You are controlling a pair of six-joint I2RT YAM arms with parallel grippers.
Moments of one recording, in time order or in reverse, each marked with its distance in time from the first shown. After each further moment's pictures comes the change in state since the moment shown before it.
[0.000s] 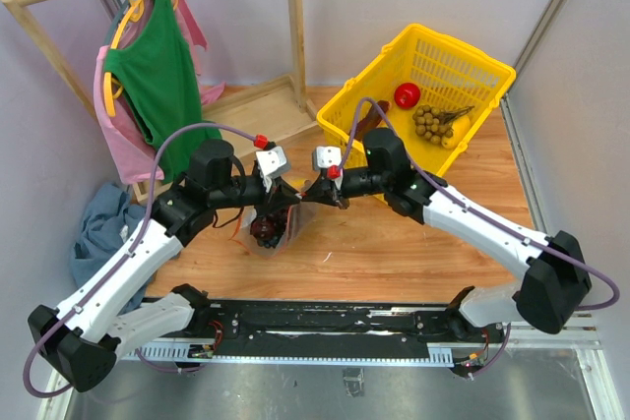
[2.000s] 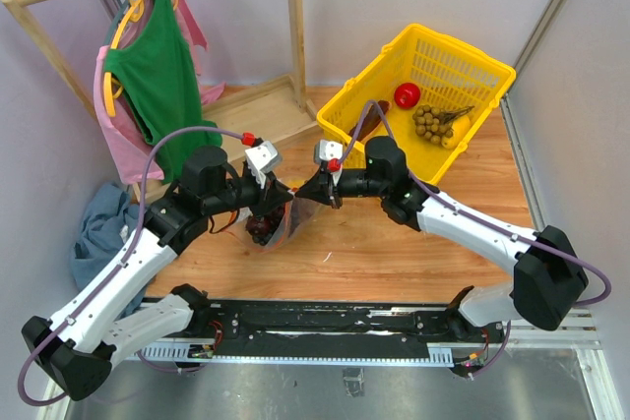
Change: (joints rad) left arm -0.014 -0.066 -0.028 -0.001 -0.159 -0.158; right arm 0.010 0.011 -0.119 0.310 0.079 0.220
